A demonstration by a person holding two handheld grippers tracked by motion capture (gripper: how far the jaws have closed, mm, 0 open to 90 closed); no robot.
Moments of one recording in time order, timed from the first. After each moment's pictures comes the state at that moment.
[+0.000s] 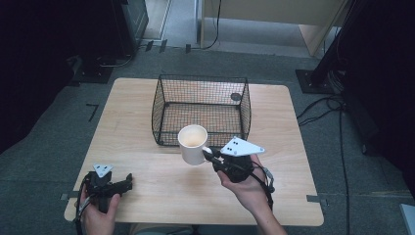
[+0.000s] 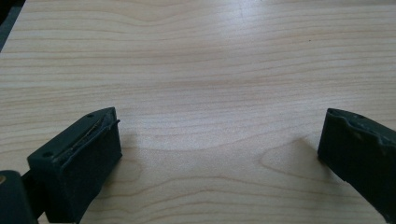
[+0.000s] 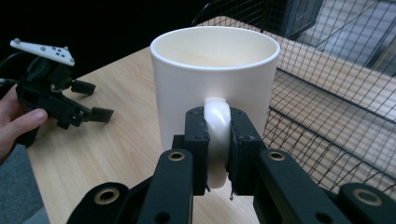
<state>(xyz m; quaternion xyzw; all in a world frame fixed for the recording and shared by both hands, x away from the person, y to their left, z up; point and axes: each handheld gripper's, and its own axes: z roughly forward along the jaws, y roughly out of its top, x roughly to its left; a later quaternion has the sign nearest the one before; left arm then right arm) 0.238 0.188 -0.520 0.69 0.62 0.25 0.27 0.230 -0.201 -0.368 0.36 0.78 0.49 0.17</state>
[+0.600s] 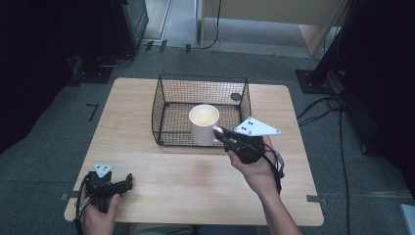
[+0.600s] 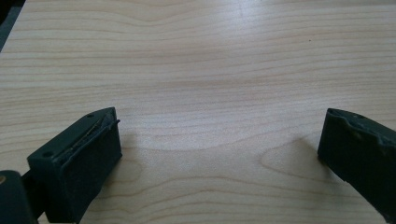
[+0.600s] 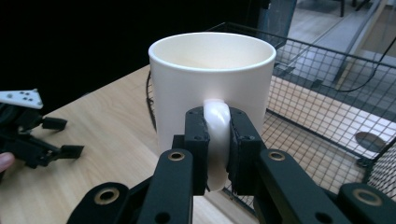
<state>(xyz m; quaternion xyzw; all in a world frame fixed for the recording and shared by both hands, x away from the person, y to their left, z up) 0.238 0.188 -0.520 0.69 0.62 0.25 0.27 0.258 -0.224 -0.335 0.38 0.75 0.50 0.21</state>
